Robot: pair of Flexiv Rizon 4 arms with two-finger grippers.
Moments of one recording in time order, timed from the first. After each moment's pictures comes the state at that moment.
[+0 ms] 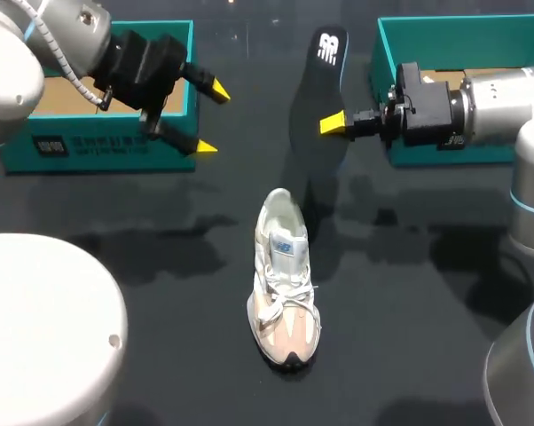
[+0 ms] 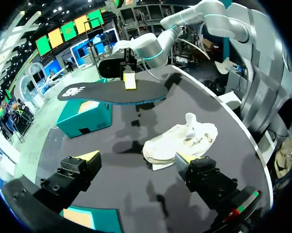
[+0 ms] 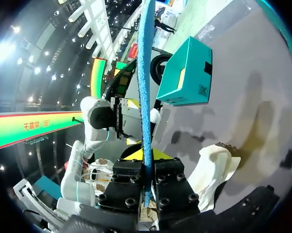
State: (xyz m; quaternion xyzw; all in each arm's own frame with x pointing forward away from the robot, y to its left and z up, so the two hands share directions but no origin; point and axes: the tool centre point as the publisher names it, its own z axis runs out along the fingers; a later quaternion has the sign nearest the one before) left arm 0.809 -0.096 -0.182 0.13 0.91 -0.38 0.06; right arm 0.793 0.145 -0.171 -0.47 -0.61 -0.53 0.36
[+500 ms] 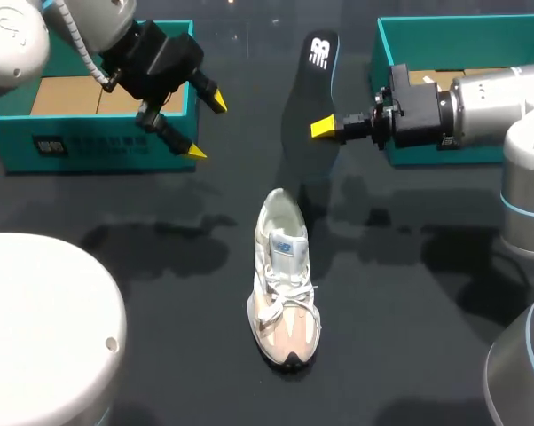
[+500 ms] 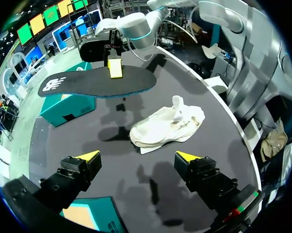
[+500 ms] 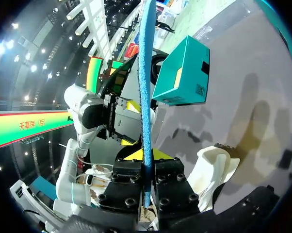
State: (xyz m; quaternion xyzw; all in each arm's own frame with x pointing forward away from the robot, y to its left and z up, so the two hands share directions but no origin) left arm 0.805 -0.087 -0.189 0.16 0.94 -0.29 0.01; right arm 0.794 0.157 -0.177 -0.48 -0.61 -0.52 0.35
